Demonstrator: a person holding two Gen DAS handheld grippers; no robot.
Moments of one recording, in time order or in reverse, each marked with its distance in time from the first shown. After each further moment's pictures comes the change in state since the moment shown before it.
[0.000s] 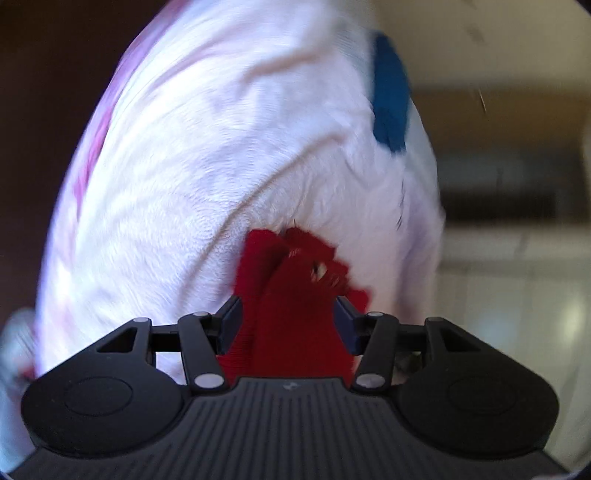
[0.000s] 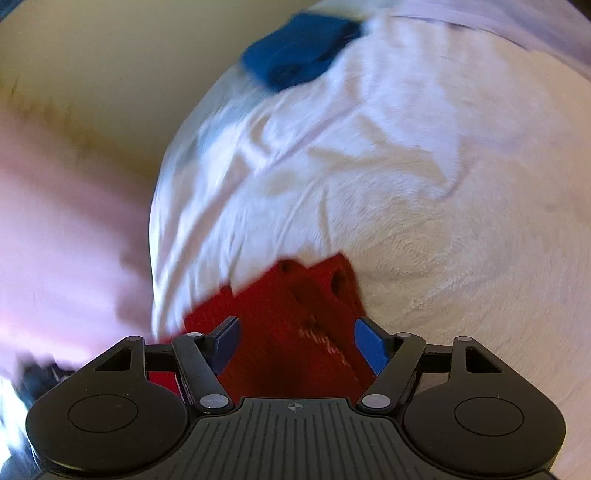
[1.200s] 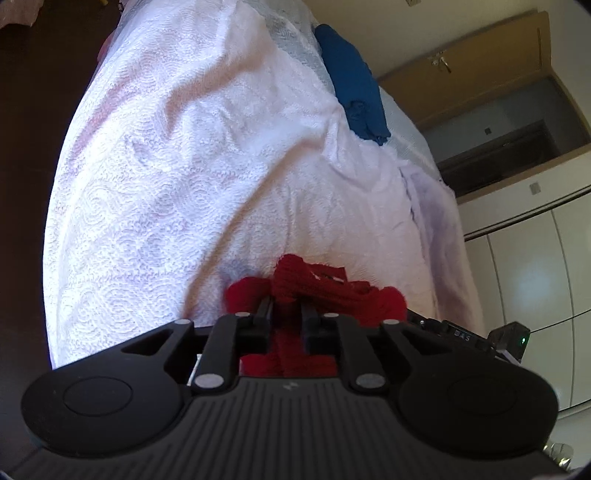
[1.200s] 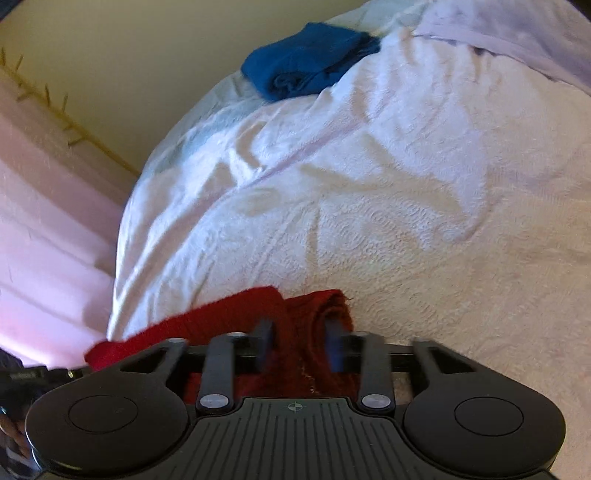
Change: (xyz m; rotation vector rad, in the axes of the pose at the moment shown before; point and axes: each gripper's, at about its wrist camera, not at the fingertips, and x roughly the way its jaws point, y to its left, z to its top) left arm 0.035 -0.002 0.005 0.178 -0.108 0.018; right arm 0.044 -0.007 0.007 -0.011 -0.137 -0.076
